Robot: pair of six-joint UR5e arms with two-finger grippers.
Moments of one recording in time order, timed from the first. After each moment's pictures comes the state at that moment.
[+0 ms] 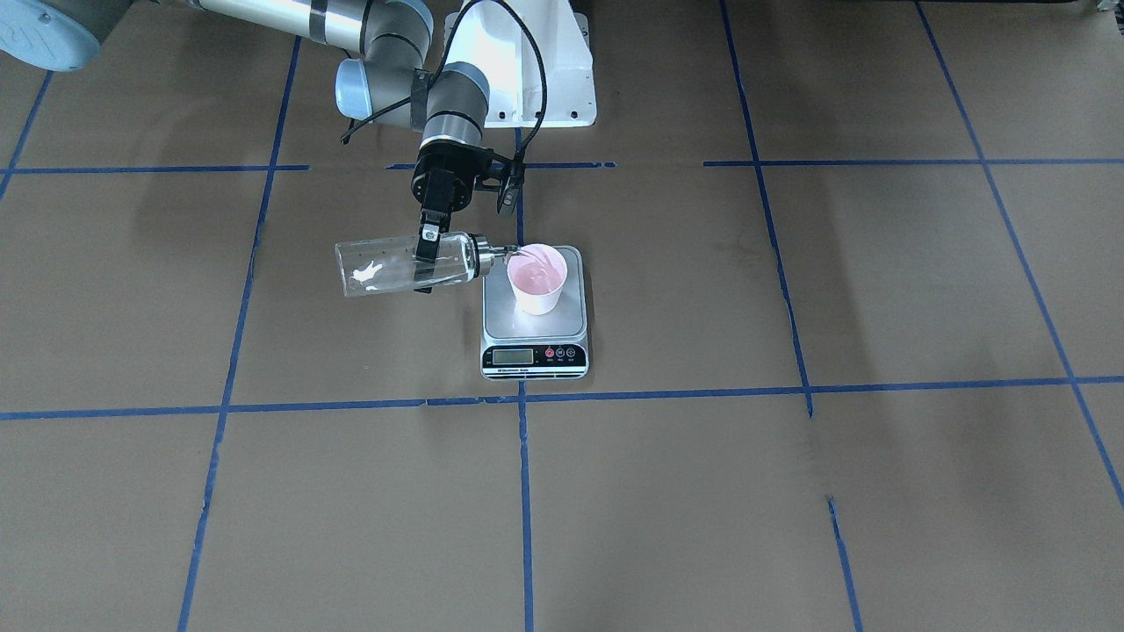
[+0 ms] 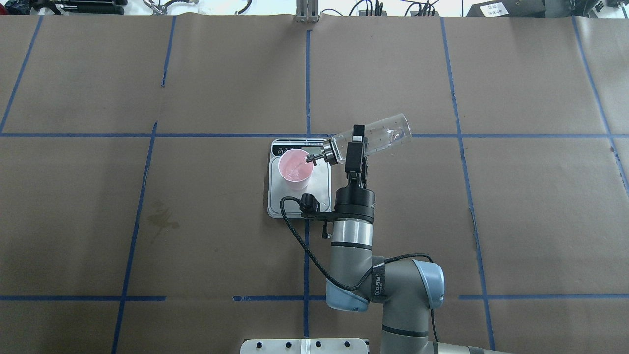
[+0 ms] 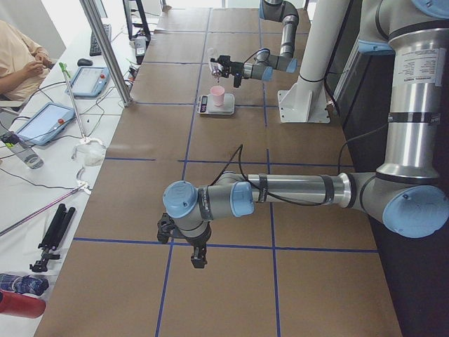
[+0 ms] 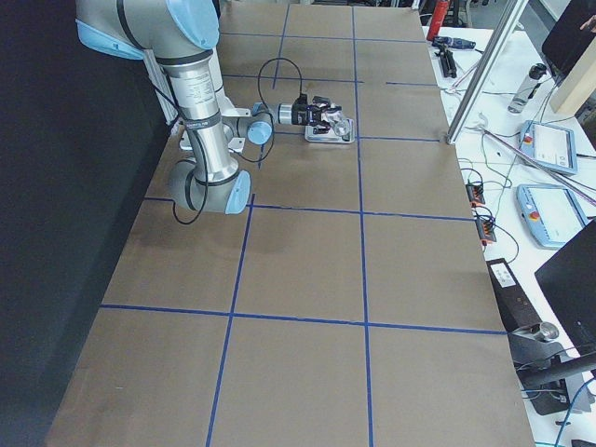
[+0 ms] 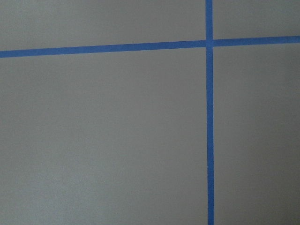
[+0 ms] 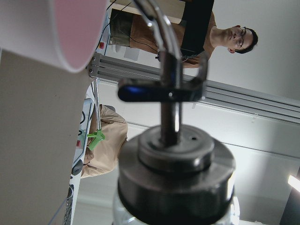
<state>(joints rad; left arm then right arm) -1.60 -1.56 -1.58 -1.41 -2.32 0.18 0.18 -1.02 1.53 -1.44 0.04 -0.09</state>
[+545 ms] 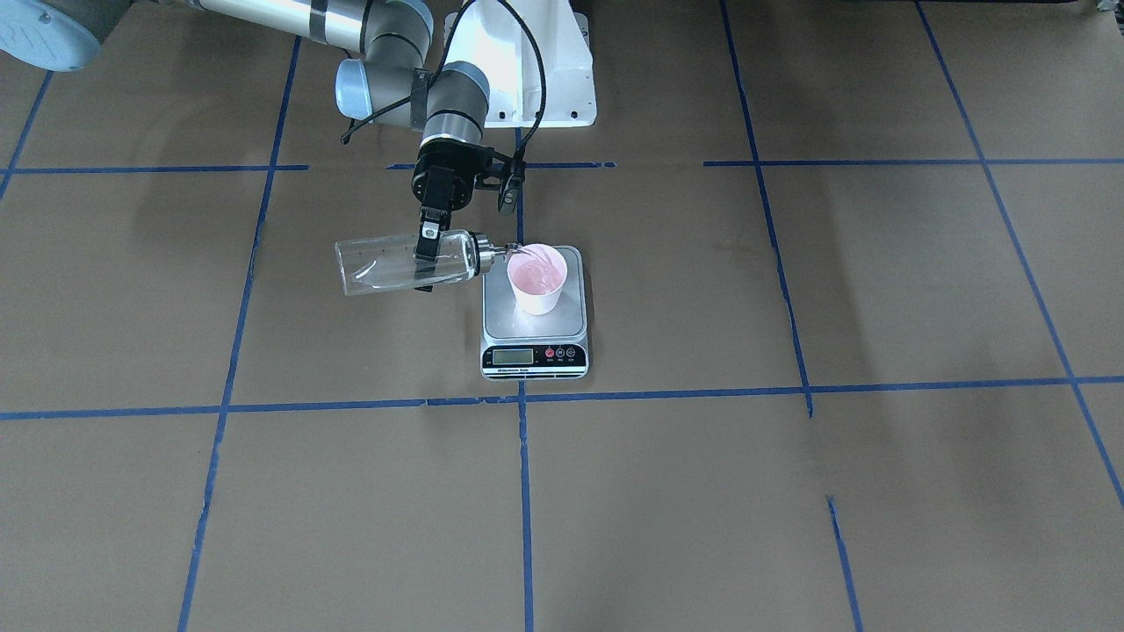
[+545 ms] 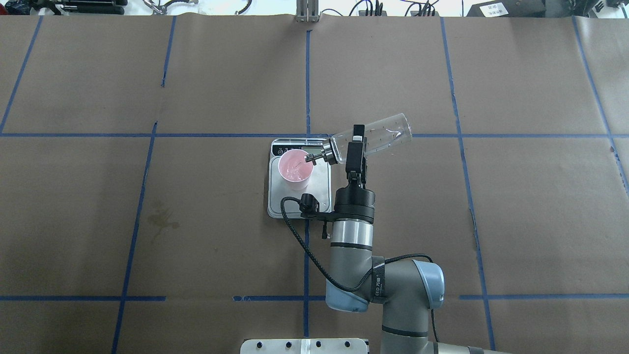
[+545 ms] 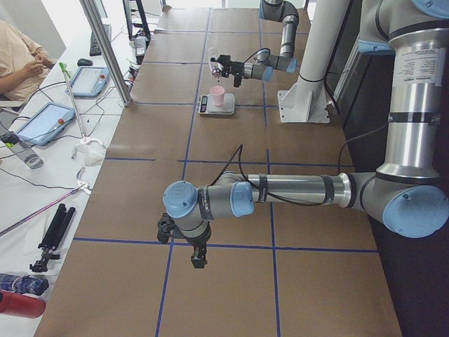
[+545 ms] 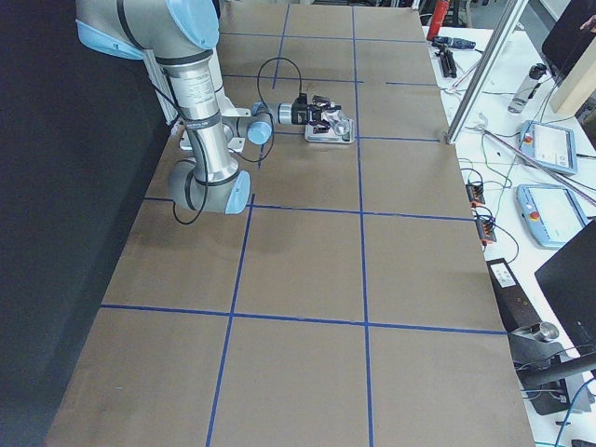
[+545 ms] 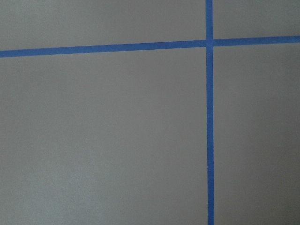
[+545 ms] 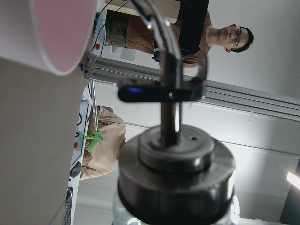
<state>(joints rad) -1.60 -1.56 -1.58 -1.40 -2.32 0.18 0.18 -1.02 1.53 -1.43 0.03 -0.08</state>
